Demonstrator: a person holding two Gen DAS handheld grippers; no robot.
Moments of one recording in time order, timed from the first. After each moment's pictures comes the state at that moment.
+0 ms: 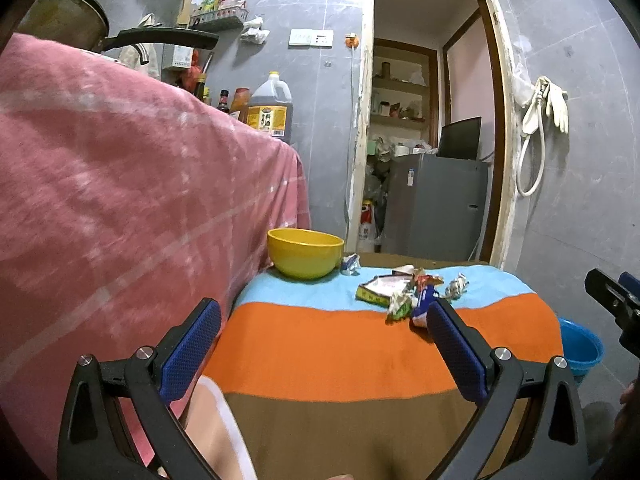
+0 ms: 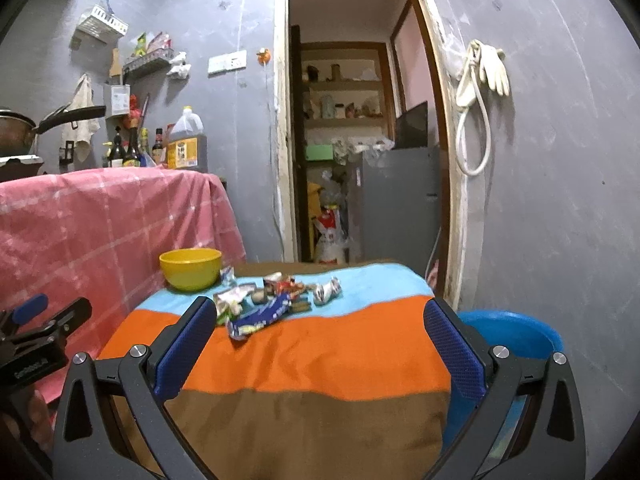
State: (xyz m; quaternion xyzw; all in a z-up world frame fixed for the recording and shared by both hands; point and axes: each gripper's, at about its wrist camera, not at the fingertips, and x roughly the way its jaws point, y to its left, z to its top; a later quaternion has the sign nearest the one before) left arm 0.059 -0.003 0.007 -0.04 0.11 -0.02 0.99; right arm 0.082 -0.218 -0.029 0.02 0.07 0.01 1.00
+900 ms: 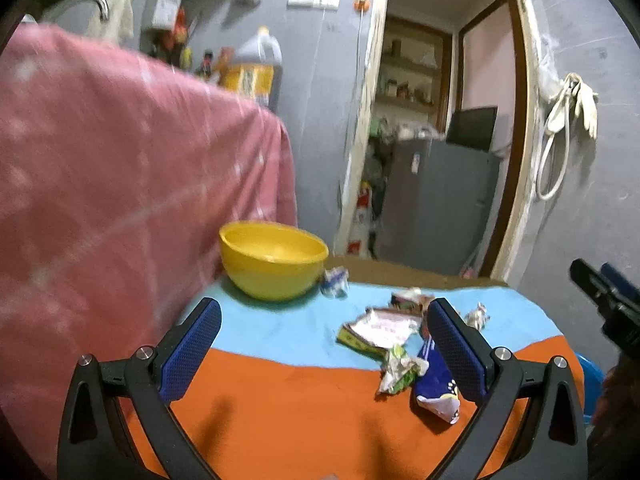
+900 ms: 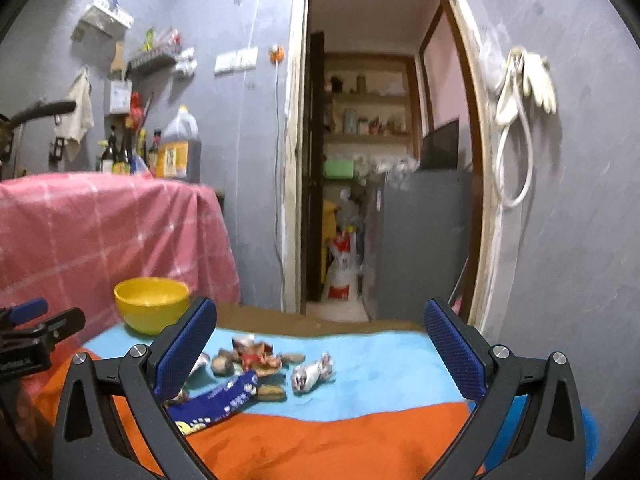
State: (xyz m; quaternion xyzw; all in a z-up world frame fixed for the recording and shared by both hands) left arm 0.198 -0.015 0.009 -0.08 0.17 -0.03 0.98; right arm 0.237 -0.250 -0.001 0.00 0.08 0.05 1.00
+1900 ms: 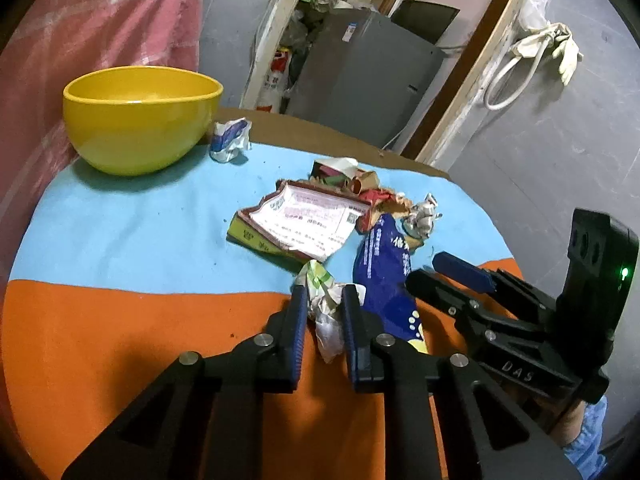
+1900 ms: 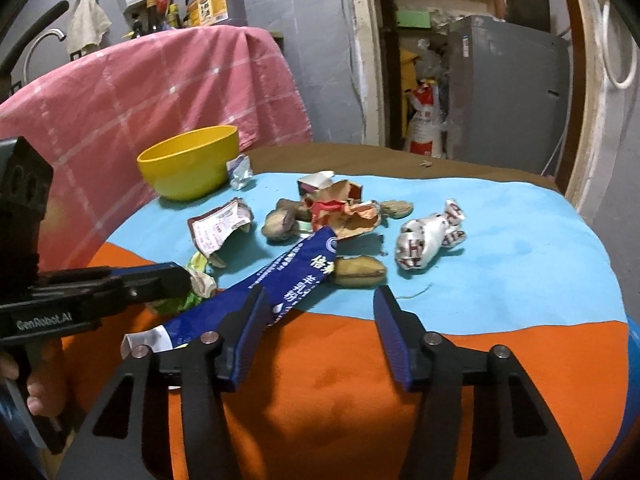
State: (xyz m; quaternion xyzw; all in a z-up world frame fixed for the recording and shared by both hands) left arm 0.270 -0.035 -0.038 -0.11 0.40 -0.22 0.88; right arm 0.318 -0.216 -0.079 0.00 0.34 0.20 0.92
